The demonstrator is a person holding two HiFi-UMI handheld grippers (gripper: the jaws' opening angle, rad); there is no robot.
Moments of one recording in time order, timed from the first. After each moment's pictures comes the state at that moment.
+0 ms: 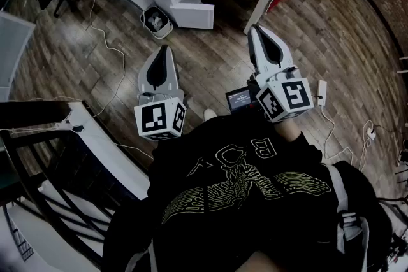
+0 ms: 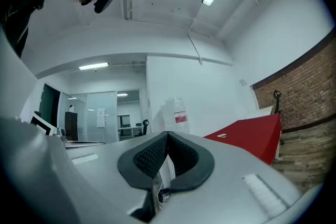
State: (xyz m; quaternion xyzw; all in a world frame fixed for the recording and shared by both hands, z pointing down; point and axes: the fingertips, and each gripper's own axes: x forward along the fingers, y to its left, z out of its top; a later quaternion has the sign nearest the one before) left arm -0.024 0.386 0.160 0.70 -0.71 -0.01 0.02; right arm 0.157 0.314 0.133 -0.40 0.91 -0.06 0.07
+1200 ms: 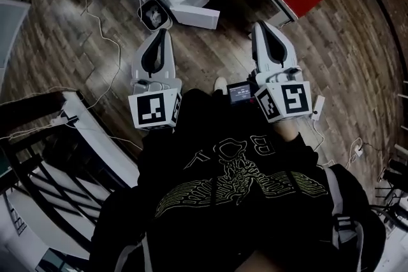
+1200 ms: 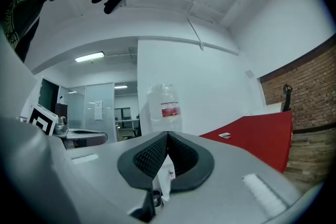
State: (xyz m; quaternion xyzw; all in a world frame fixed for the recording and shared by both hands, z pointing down) left arm -0.075 0.158 0.173 0.69 -0.72 0.06 -0.01; right arm 0.101 0.085 0.163 -0.38 0.92 -0.07 0.02
